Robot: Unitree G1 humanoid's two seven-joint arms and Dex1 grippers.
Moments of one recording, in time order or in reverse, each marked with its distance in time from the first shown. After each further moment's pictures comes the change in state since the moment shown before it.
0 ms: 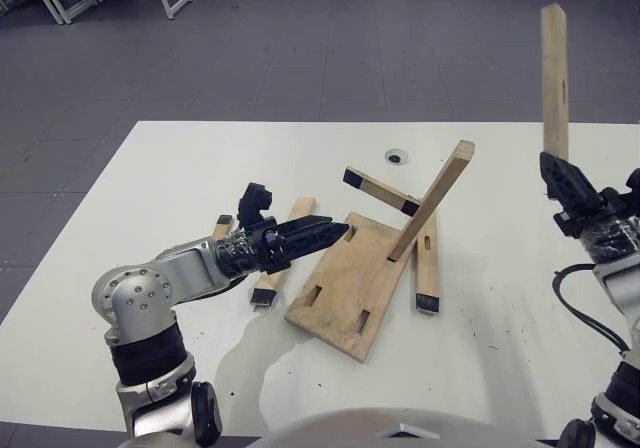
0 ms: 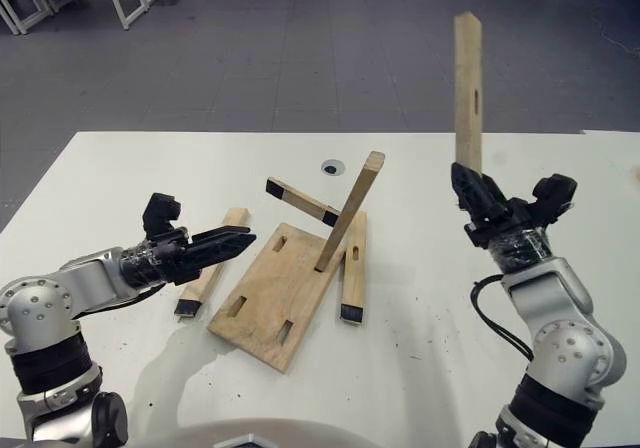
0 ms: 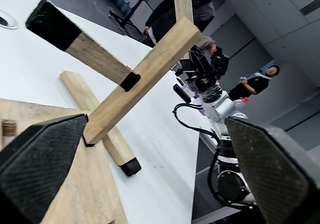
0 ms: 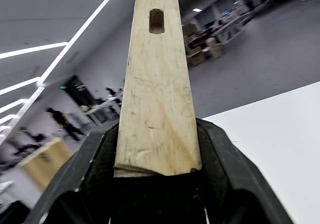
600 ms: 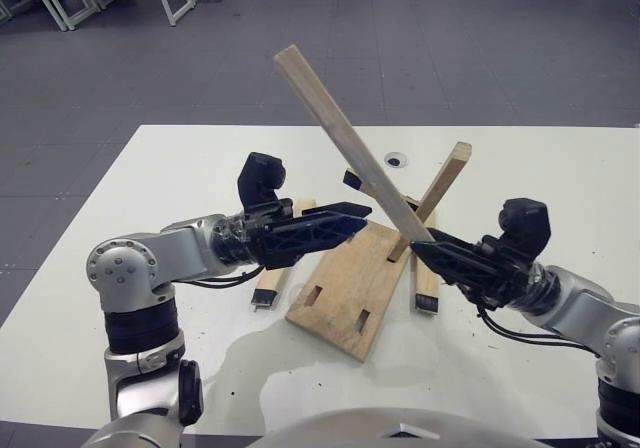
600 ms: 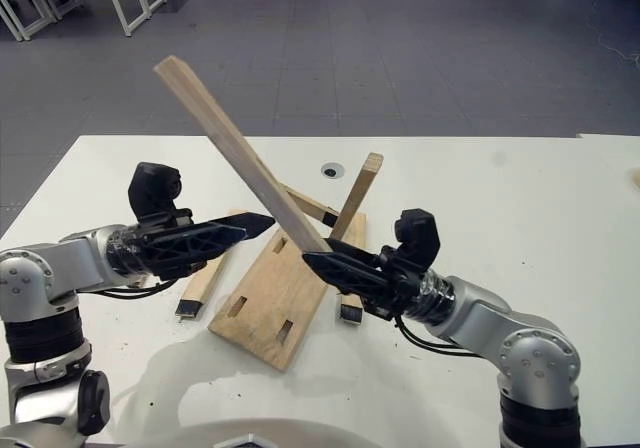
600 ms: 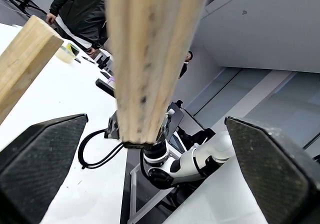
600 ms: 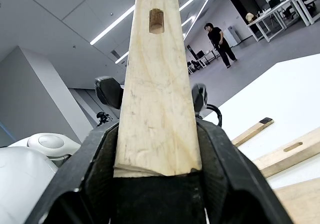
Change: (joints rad) left arm -0.103 0.148 -0.176 0.073 -0.635 -0.112 0.229; right arm 0.077 -0.131 0.441 -0.195 0.328 0.145 0.201
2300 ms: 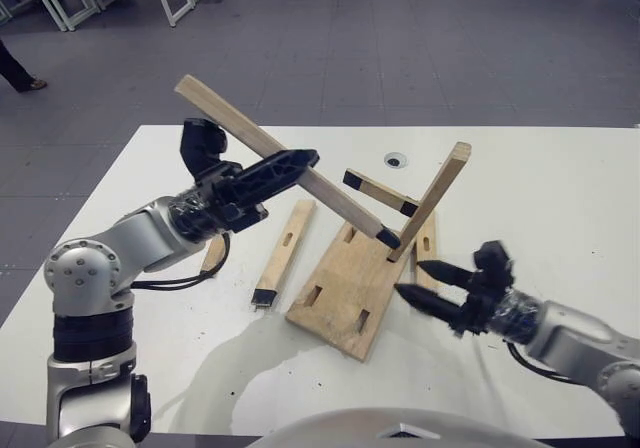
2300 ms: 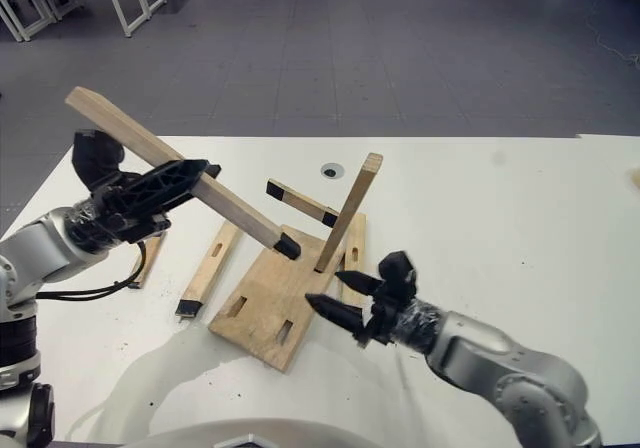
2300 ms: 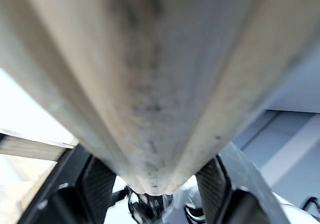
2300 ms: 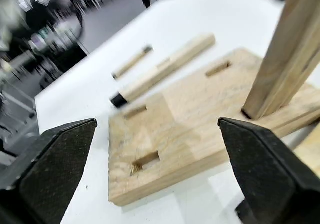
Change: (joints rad) left arm 0.057 0.234 -0.009 0.070 -0.050 -0.338 0.016; right arm 0.192 -0.167 0.247 -0.209 -0.529 -0.119 -0.308
